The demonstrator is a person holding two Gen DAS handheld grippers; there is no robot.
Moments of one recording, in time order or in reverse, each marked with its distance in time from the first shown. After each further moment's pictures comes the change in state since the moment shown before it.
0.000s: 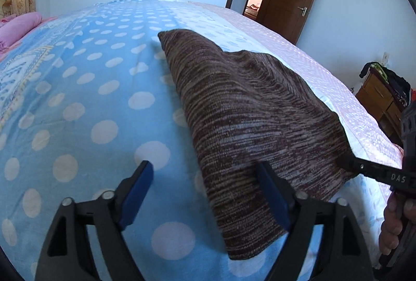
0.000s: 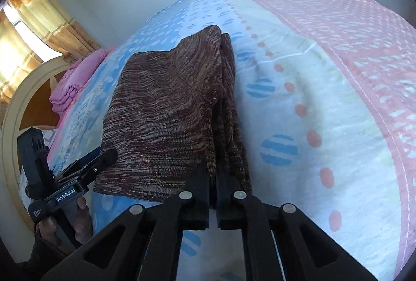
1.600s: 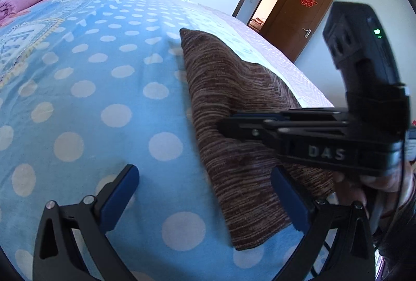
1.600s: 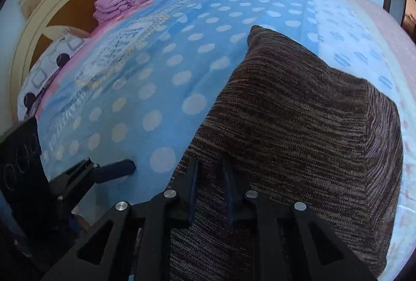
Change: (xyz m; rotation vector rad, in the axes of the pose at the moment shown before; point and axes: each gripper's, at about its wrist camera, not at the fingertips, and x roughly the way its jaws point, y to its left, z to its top) left arm -0.009 0.031 -0.009 -0.152 -0.031 -0.096; right arm 0.120 0.151 0.069 -0.505 0.276 0.128
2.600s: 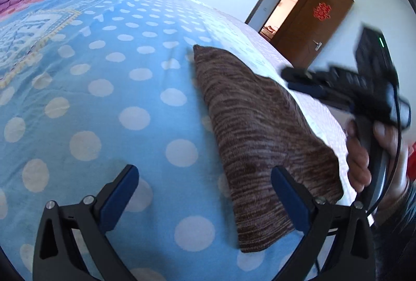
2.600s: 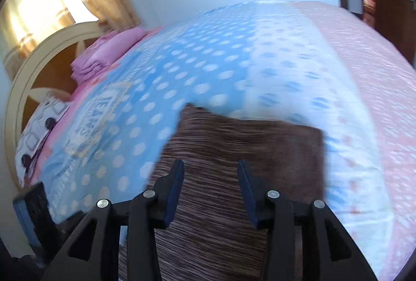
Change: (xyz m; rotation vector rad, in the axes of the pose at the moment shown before) left arm -0.011 0.012 0.009 -0.104 -0.021 0.021; right arm -0.073 -0.070 0.011 0.175 -0.264 -0.112
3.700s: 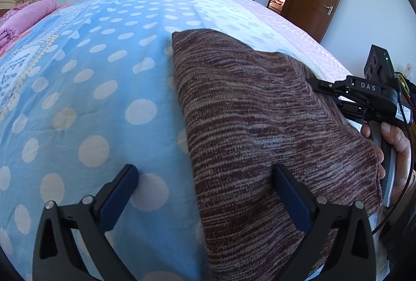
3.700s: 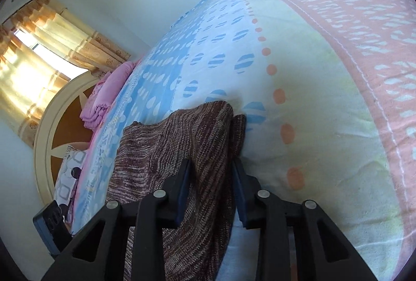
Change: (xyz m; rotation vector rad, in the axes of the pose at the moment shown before) left arm 0.061 -0.046 0.013 0.182 0.083 0.191; right arm 0.047 -0.136 -0.024 0.341 -0.007 0.225
